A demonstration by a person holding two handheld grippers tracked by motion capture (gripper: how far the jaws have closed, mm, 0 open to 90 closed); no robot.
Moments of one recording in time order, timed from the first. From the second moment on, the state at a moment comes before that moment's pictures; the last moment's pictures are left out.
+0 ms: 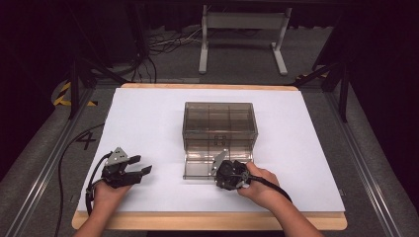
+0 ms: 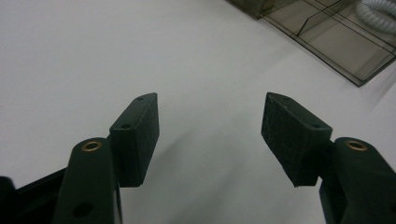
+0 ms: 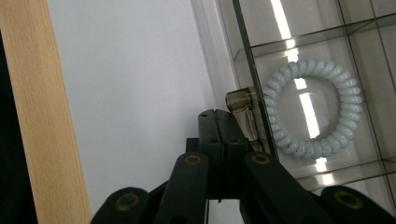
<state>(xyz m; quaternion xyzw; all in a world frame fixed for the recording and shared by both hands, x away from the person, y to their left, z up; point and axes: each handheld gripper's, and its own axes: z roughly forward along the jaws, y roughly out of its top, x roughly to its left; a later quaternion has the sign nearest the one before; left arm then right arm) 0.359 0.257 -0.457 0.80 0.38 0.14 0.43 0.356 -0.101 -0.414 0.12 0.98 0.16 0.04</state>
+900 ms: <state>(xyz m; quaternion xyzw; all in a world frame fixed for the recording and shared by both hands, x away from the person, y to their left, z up) 0.359 0.257 -0.457 0.80 0.38 0.14 0.43 0.373 -0.104 -0.415 0.14 0.97 0.17 0.06</state>
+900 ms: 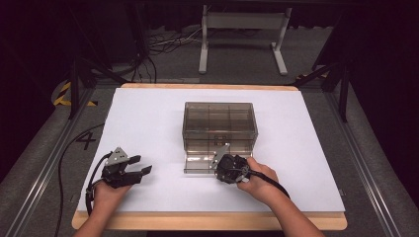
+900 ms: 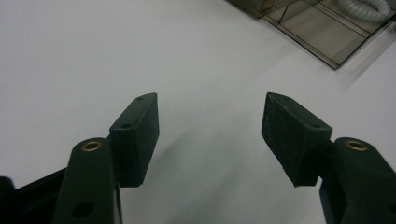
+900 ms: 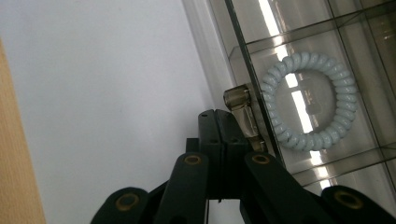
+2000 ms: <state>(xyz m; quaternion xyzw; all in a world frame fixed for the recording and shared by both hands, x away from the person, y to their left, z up) 0.360 0.257 -0.457 0.80 0.38 0.14 0.44 0.399 -0.107 -0.409 0.17 0.96 0.19 0.11</state>
